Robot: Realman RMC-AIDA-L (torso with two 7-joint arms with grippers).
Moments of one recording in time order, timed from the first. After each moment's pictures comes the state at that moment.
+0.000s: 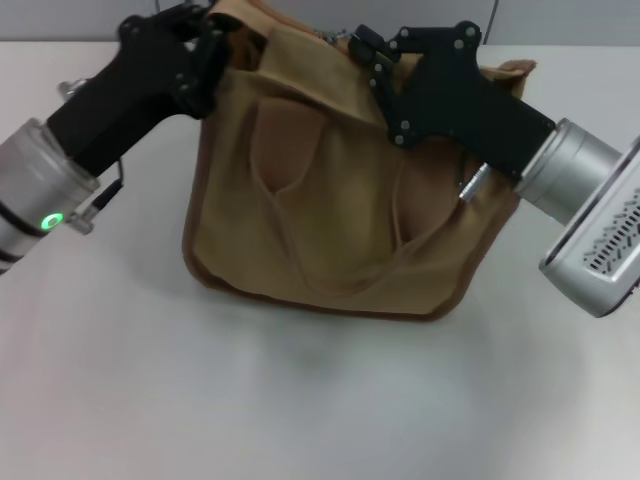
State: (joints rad) left arm -0.58 -2.08 0.63 0.18 1.34 1.69 -0.79; right arm 0.79 2.09 -0.85 0.09 -1.17 -1.52 -0.19
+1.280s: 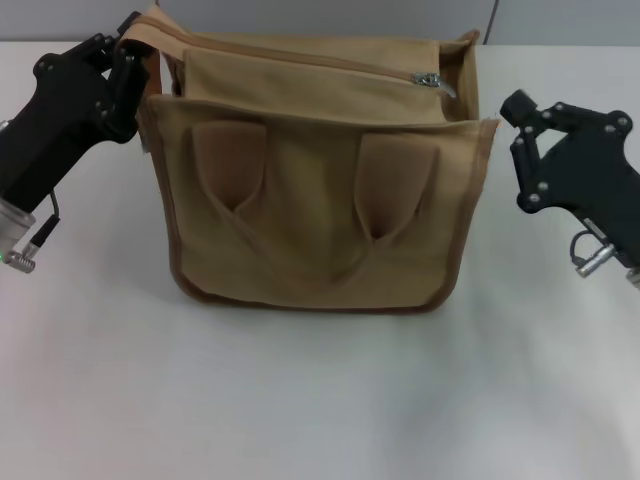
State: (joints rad) left arm -0.46 -2.07 0.64 0.21 1.26 1.69 -0.80; right arm 0.50 2.09 -0.78 0.03 -1.16 -1.62 0.04
